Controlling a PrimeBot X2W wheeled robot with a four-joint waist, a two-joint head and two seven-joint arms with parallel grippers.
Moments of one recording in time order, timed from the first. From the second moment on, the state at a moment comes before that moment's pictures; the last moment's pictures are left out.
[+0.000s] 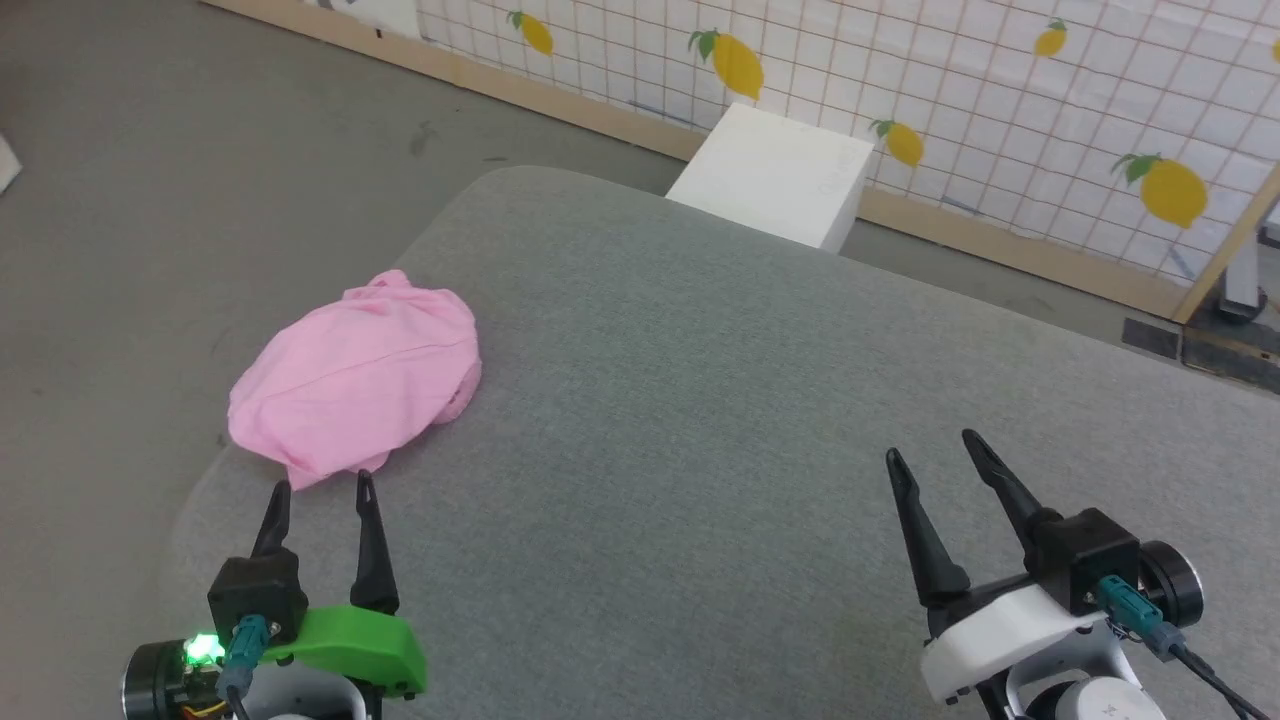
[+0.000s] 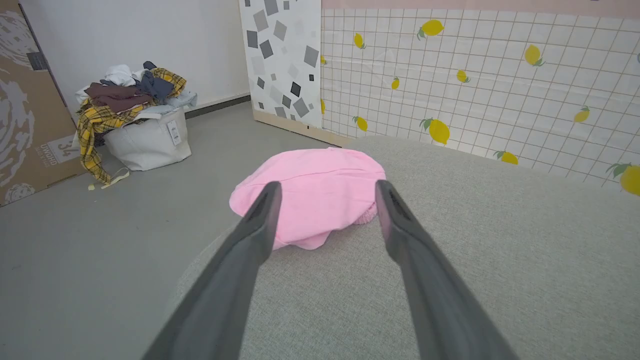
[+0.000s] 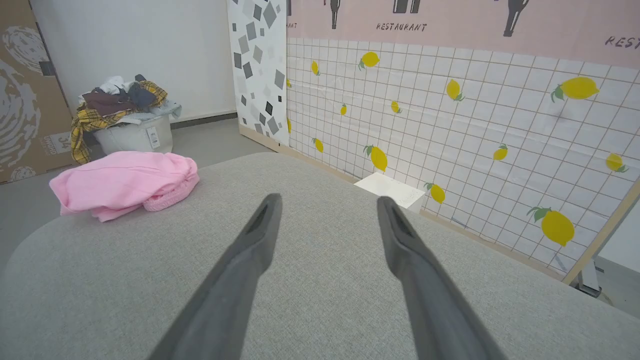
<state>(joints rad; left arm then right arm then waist) 0.02 0.14 -0.08 0.06 -0.16 0.17 -0.17 0.00 -0.05 0.09 0.04 0.03 0.13 -0.12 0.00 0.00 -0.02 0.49</state>
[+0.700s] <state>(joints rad) 0.04 0.17 -0.10 0.07 -0.22 0.20 -0.22 0.00 -0.05 0.10 0.04 0.05 0.13 -0.15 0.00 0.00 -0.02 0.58</state>
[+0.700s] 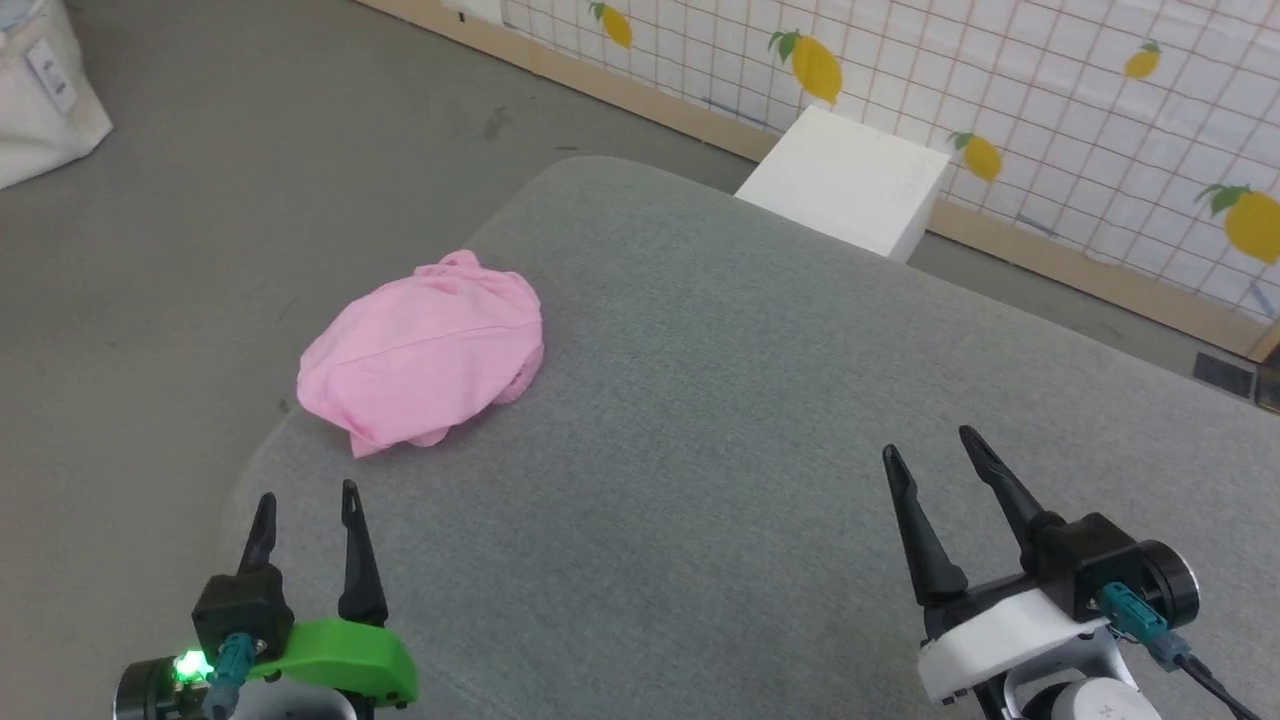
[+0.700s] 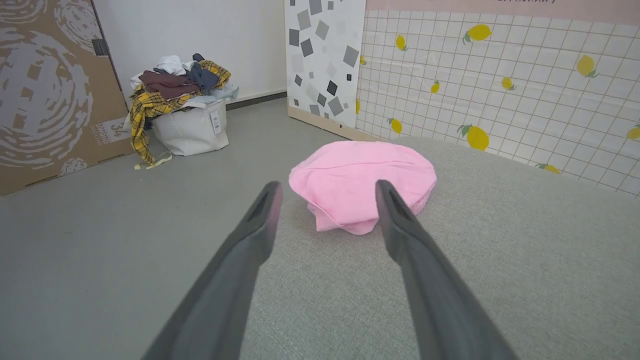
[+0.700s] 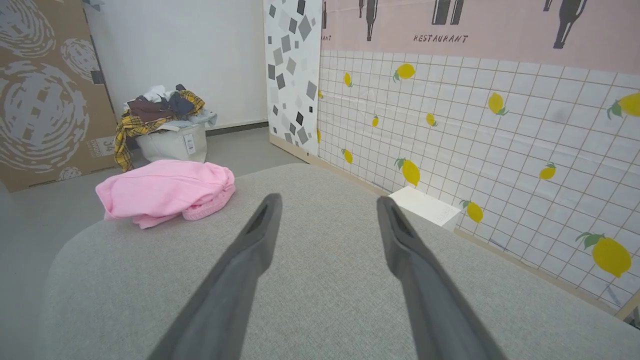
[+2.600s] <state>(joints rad) -0.79 0.30 0.04 0.84 -0.67 0.08 0.45 -0.24 -0.09 0.16 -0.10 -0.06 0.13 -0.05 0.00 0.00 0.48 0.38</state>
